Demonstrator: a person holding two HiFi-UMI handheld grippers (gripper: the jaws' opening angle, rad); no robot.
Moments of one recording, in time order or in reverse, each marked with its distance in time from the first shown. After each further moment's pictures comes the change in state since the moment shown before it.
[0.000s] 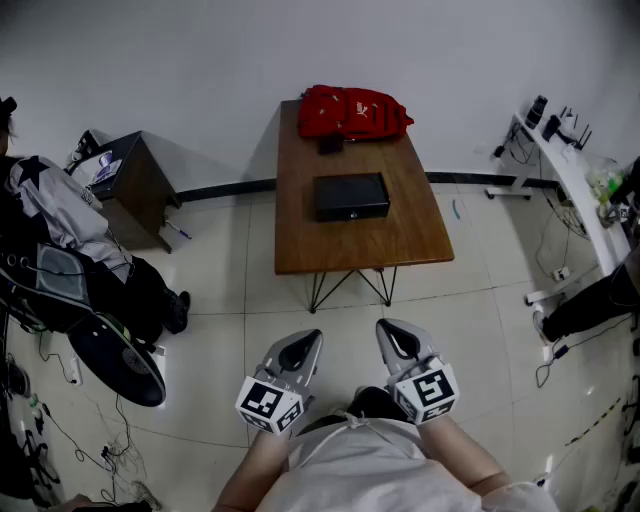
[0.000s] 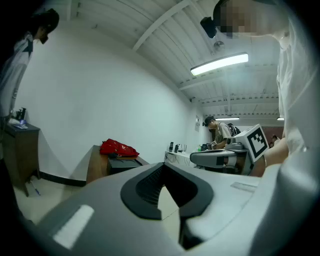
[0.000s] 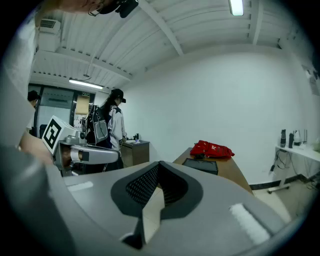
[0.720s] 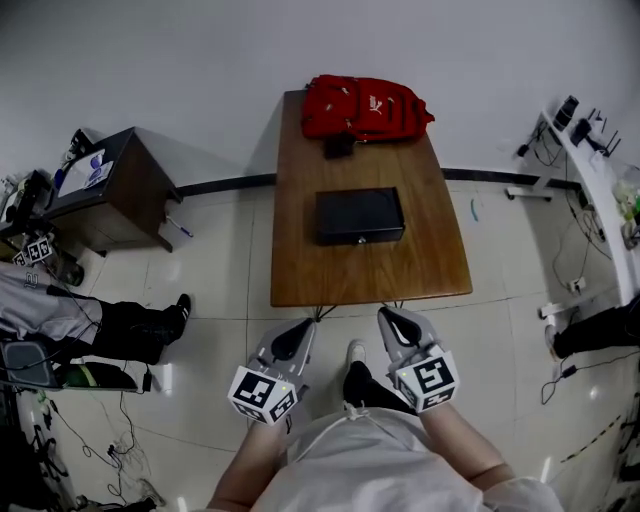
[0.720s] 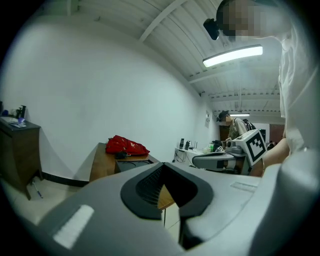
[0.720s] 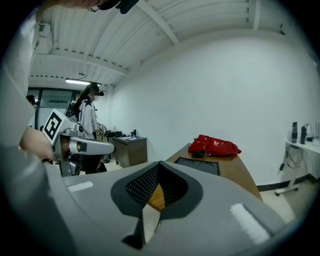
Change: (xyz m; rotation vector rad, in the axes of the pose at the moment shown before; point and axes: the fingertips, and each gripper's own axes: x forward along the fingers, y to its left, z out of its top) left arm 0.120 0.117 0.014 -0.003 0.034 0.071; right arm 0.138 -0.114 -0.007 -0.008 0.037 0.048
